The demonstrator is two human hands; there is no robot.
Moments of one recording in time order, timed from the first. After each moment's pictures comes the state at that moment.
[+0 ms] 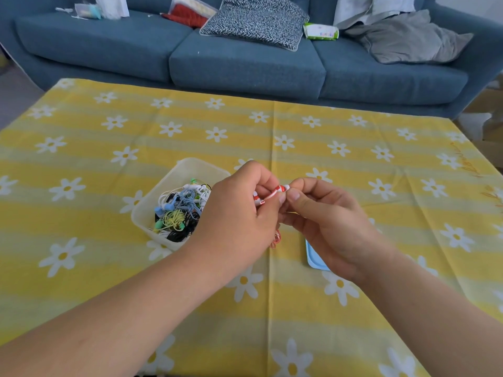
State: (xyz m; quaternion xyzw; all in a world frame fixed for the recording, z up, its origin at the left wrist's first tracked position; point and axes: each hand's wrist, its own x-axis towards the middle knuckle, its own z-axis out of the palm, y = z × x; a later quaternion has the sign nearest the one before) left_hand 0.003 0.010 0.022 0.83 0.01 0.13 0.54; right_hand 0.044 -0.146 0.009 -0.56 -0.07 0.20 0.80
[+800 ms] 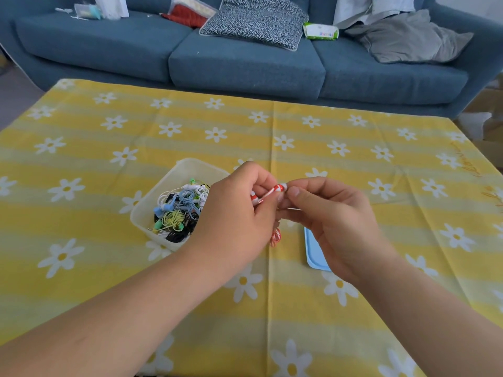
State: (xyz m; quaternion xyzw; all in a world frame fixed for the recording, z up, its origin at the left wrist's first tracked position) left_hand 0.006 0.010 0.020 0.82 0.02 0.12 0.56; right_hand 0.039 -0.147 0.015 -0.61 -0.03 0.11 0.79
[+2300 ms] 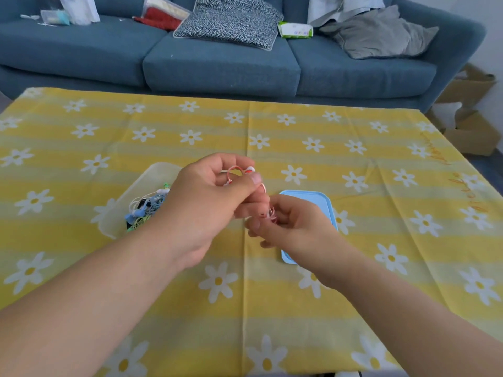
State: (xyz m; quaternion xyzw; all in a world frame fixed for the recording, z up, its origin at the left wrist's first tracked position) left_hand 0.022 -0.003 0.040 0.63 0.09 -0.01 0.77; right_hand 0.030 -0.170 0.003 -0.78 -0.09 0.18 0.59
